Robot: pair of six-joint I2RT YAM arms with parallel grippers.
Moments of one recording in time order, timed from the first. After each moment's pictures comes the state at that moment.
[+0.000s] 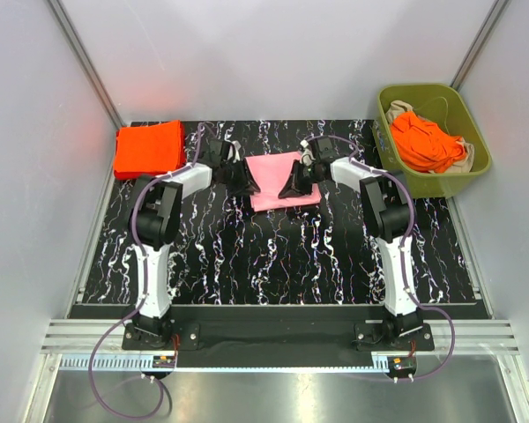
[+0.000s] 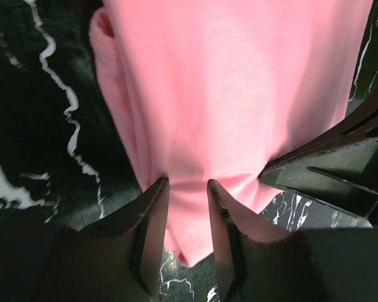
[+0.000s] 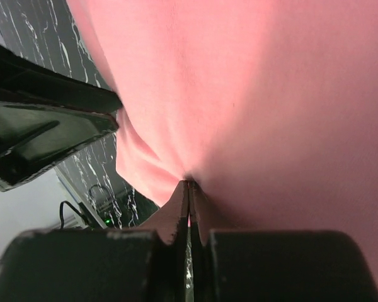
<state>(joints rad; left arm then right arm) -0.31 2.16 1.49 -0.25 0.45 -0.60 0.34 2.31 1.68 -0.35 -0.66 0.57</state>
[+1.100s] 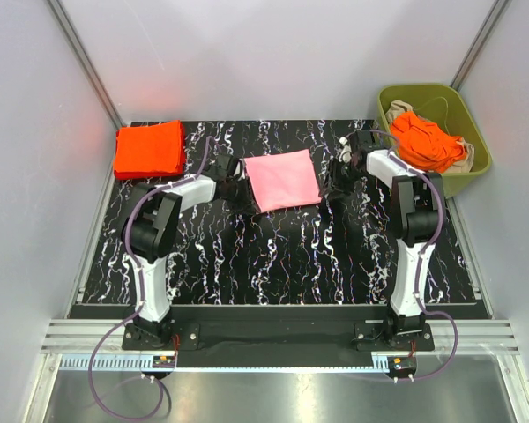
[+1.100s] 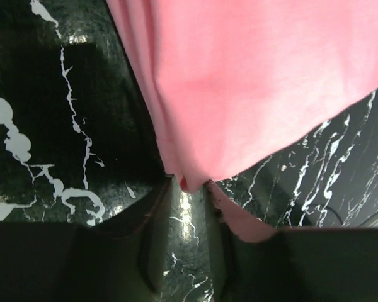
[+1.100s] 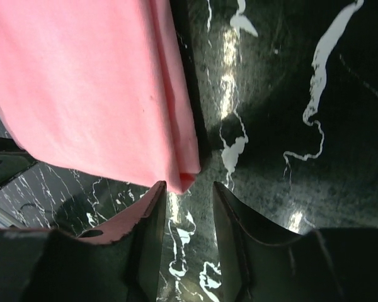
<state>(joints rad) -0.39 2.00 1.30 -0.32 0.37 -0.60 0.14 2.14 1.59 -0.63 -0.46 0.30</state>
